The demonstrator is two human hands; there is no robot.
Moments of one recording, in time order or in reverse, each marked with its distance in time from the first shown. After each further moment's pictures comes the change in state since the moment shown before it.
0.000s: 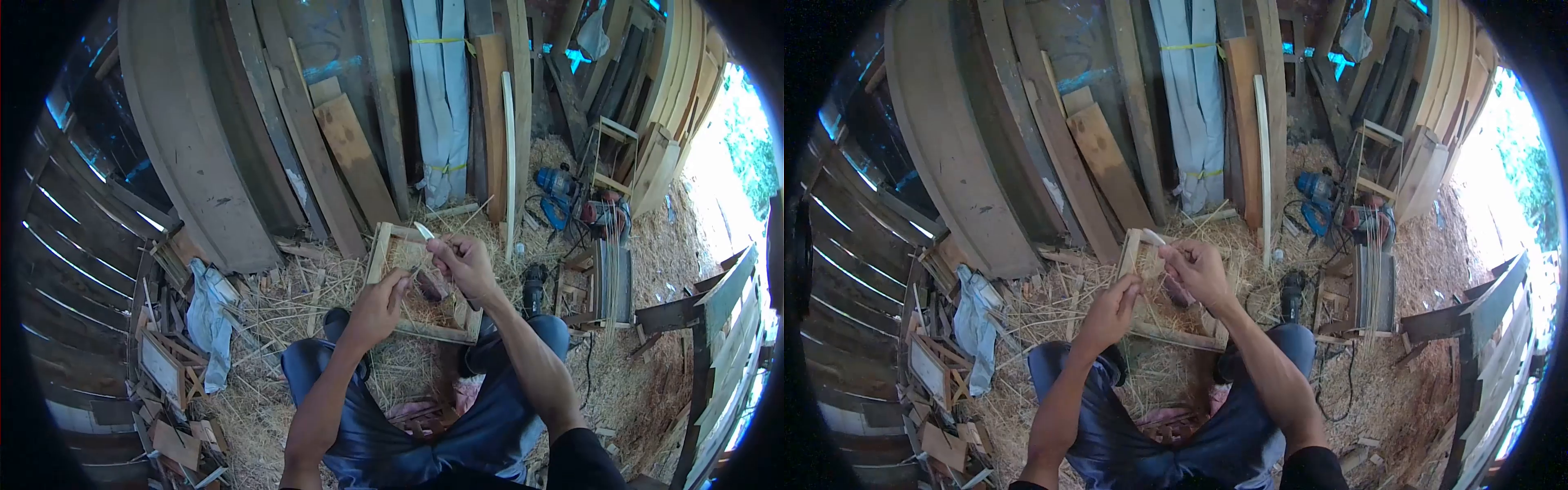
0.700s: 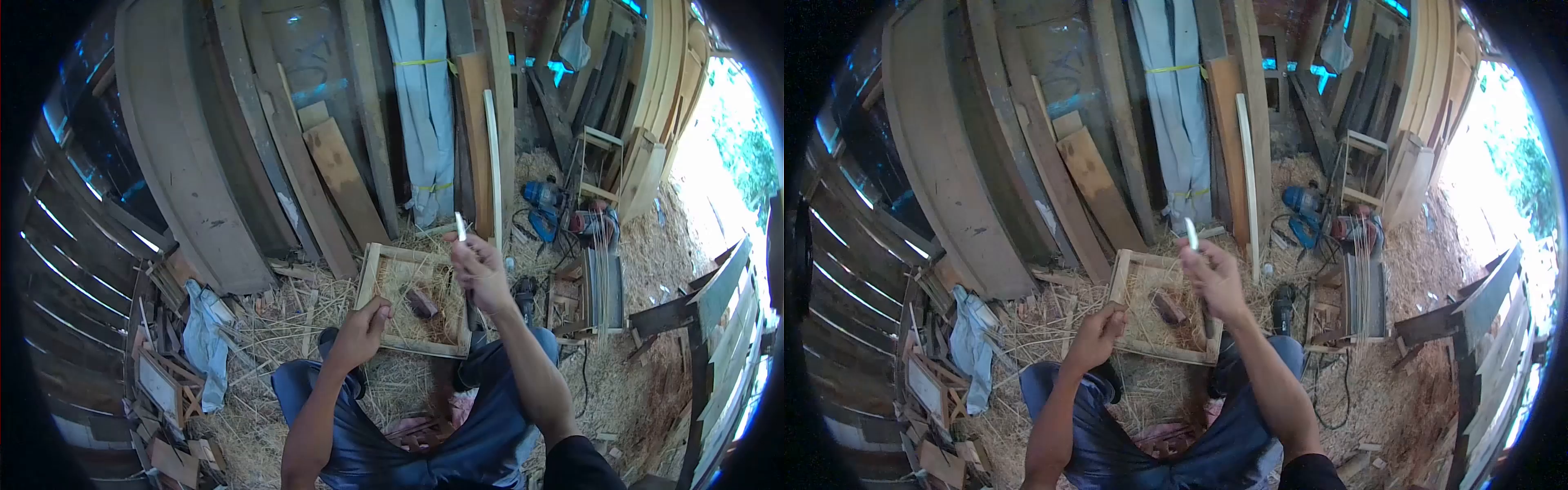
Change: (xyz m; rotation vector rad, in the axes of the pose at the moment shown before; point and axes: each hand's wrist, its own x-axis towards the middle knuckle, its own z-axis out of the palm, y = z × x) left_hand -0.012 -0.019 -0.002 -0.103 -0.094 -0.112; right_hand -0.012 -0.023 -0.036 0.403 0.051 0.014
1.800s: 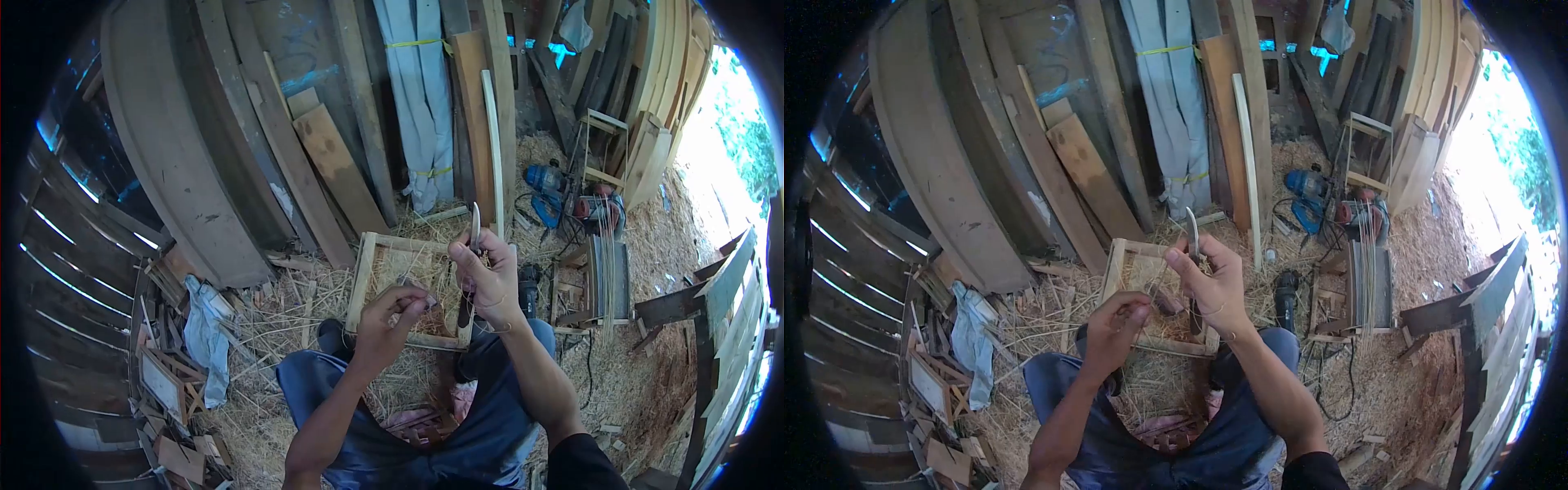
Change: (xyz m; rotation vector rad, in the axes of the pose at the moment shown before) left_hand 0.008 0.045 0.040 -0.474 0.096 0.074; right_hand -0.024 -0.021 0.019 -0.103 0.086 -0.162
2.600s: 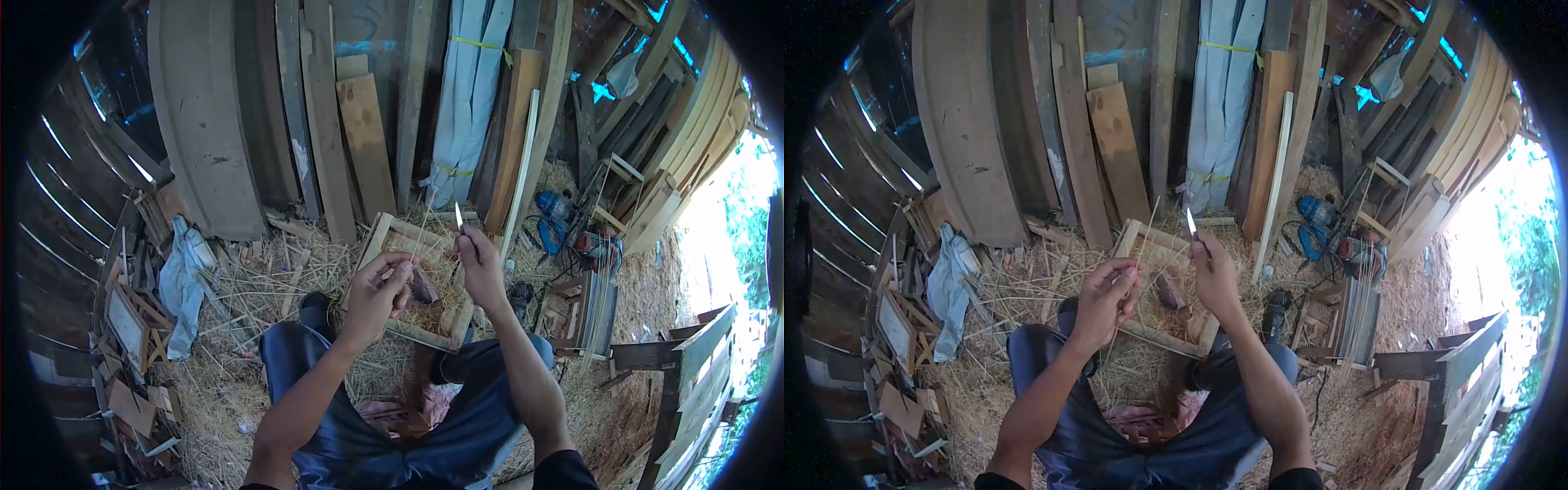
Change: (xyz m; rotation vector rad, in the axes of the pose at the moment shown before) left_hand 0.008 -0.003 -0.030 -0.463 0.219 -0.225; right_hand 0.037 0.081 -0.006 -0.676 -0.106 -0.064
